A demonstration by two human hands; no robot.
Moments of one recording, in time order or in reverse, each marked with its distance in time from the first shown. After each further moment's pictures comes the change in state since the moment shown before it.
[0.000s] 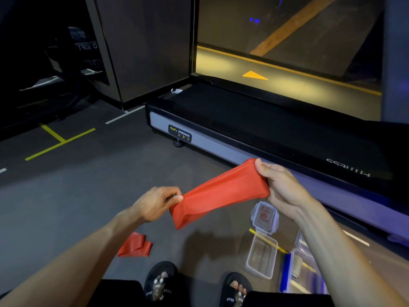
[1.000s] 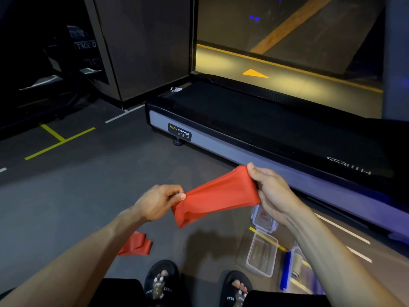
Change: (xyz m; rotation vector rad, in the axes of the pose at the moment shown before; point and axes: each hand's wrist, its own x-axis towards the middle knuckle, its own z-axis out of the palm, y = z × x) left_hand 0.004 0.004 0.006 0.005 0.043 0.006; right_hand -0.009 0.013 0.019 -0.059 0.065 0.017
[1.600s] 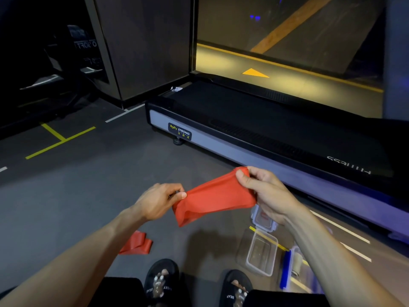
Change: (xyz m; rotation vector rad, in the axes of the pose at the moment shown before) left_hand -0.002 0.004 -0.001 -0.001 0.019 0.007; right_hand 0.001 0.010 -0.003 -0.062 -0.111 -0.048
